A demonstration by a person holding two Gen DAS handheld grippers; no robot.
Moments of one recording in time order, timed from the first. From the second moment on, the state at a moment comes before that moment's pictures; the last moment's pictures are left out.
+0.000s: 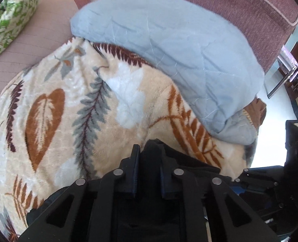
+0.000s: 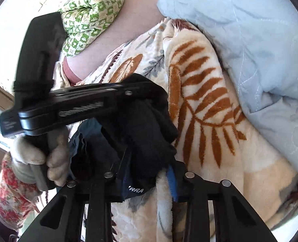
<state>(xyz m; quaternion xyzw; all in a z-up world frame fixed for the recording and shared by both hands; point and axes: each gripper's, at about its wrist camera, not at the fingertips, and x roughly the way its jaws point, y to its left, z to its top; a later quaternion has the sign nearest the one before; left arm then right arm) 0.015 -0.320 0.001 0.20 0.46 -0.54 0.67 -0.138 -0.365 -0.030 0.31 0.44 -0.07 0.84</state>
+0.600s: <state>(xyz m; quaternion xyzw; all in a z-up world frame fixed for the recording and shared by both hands) 0.034 -0.207 0.050 0.10 0.44 -0.53 0.72 -0.145 -0.301 0.041 0.14 0.39 -0.09 0.91</state>
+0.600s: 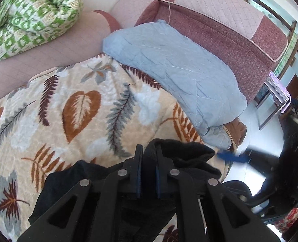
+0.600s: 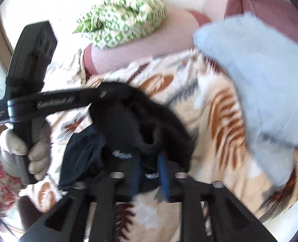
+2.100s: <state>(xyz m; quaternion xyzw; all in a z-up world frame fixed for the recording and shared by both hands) 0.121 0.026 -0.041 -0.11 0.52 -0.40 0.75 0.003 -0.083 -0.033 0.09 0.56 0.14 0.81</state>
